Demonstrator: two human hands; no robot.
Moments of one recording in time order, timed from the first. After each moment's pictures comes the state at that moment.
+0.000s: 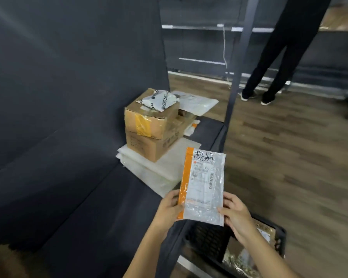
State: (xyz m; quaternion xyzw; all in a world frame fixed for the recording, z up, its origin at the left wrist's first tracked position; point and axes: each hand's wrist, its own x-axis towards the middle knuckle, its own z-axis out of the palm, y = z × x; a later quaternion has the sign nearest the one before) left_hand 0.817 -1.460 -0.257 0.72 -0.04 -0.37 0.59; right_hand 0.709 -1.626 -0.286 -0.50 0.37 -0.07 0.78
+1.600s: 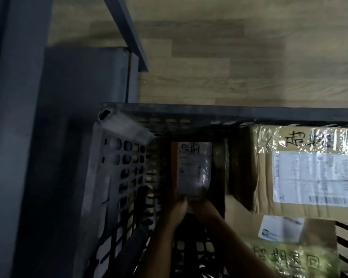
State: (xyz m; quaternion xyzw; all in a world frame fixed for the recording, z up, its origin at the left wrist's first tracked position) left_hand 0.819 -1.665 -1.007 0.78 -0.04 -0.60 0.16; right_hand 0.738 -1.714 -1.011 -0.47 0.56 0.16 0.66
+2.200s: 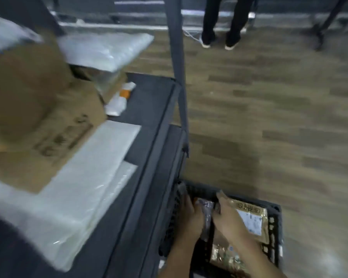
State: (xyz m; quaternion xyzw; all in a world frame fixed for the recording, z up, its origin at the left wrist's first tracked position) left_hand 0.830 -1.690 -0.517 0.86 -0.09 -0.43 0.27; right_hand 0.751 -1.765 -0.519 -0.75 0.46 0.09 0.47
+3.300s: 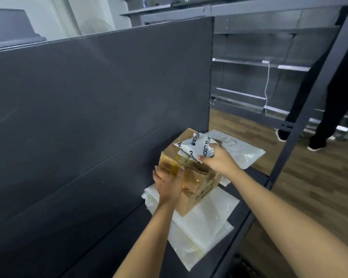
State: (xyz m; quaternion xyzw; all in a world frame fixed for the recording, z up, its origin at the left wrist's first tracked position) left_hand 1.040 -1.514 -0.188 0.82 0.09 -0.07 0.56; right_hand 1.045 -1.676 -0.155 -0.89 0.18 -0.02 0.42
